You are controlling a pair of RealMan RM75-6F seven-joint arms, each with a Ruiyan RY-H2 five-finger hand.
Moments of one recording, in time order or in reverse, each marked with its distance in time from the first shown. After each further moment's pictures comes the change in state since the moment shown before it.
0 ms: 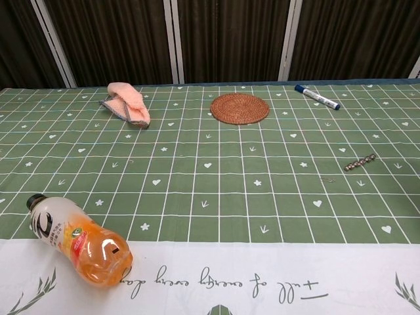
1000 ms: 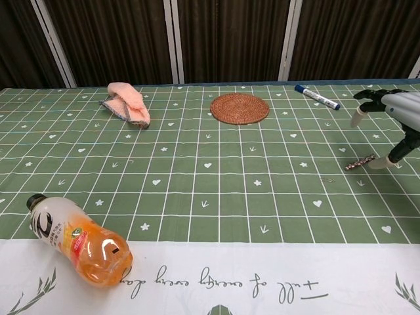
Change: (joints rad) left arm -0.028 -0.022 -0.027 0.036 -0.047 -0.036 -0.012; right arm 0.268 -0.384 0.105 0.511 0.139 -0.265 -0.023
